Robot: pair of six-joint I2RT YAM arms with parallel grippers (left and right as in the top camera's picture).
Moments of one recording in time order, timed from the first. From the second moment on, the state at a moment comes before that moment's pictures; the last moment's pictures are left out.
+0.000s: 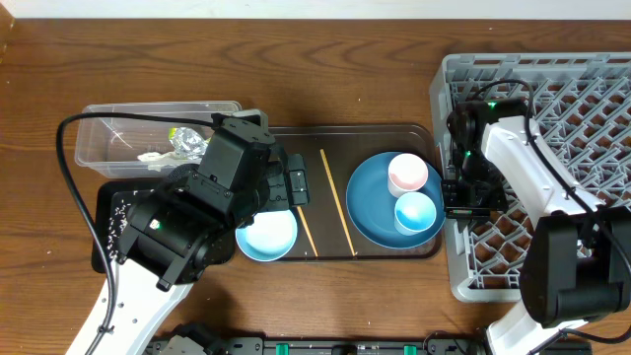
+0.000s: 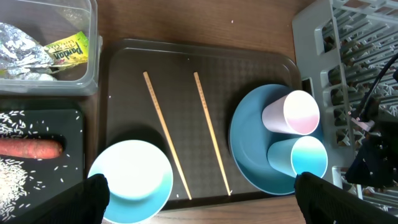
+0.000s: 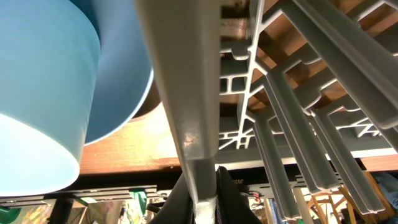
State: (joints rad) left arm -0.55 1.16 1.36 -1.10 -0.08 -0.61; right arm 0.15 1.81 1.32 -1.49 -0.02 0.23
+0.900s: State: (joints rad) left arm -0.55 1.16 1.36 -1.10 -0.08 -0.61; right arm 0.15 1.80 1.32 -1.56 -0.05 0.28
